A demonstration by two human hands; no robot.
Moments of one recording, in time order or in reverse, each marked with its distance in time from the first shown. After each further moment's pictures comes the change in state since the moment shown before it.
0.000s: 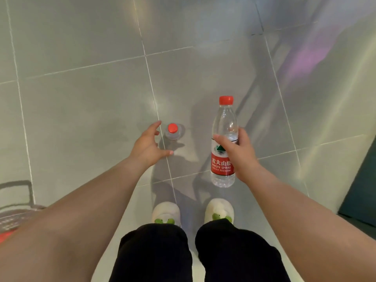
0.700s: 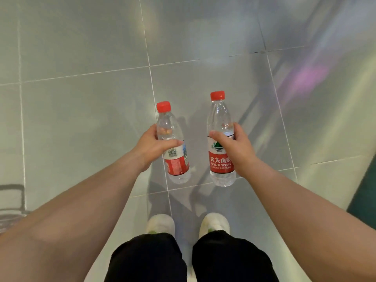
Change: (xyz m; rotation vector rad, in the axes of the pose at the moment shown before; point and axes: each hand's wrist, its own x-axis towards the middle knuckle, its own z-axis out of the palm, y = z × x) left_hand 0.008 0.041 -0.017 -0.507 -0.075 -0.060; right_hand 0.025 -0.047 0.007 -0.108 -0.101 -0.085
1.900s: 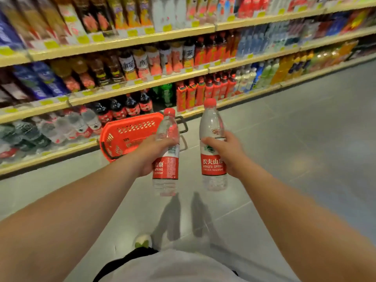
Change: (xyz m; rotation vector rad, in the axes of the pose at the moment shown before) left_hand -0.665 0.082 -0.087 -1.099 0.969 0.135; right_hand -0.499 -0.293 0.177 -0.656 -1.190 -0.322
